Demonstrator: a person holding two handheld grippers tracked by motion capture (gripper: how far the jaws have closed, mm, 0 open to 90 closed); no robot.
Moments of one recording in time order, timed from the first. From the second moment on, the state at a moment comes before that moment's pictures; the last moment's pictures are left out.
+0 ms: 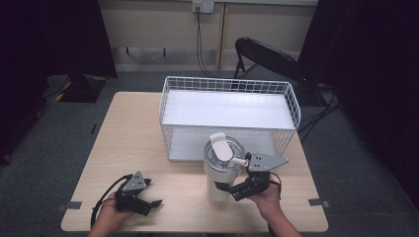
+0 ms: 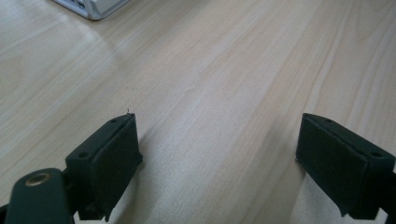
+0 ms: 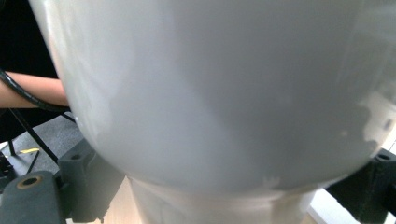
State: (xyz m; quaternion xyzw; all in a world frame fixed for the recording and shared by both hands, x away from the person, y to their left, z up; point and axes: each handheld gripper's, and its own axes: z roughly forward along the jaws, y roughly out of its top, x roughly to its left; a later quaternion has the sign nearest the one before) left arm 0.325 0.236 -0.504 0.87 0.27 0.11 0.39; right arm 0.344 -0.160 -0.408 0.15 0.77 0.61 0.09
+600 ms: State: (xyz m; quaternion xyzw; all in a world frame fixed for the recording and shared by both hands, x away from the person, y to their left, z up) left arm 0.325 0.236 -0.504 0.87 0.27 0.11 0.39; right arm 0.359 -0.175 -0.367 0.16 0.77 0.62 0.08
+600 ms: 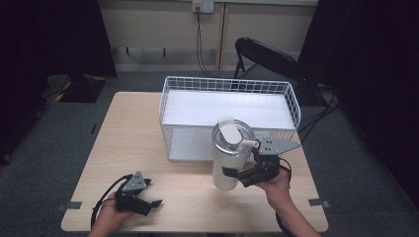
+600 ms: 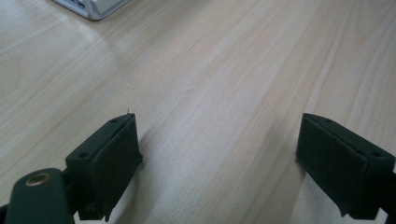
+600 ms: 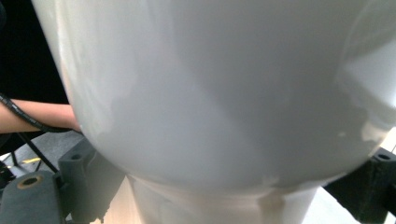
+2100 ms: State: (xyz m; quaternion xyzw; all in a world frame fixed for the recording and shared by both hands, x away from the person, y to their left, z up) left arm 0.325 0.236 -0.504 0.87 0.27 0.11 0.39; right arm 0.381 -0.187 -0.284 0.21 0.76 0.61 0.11
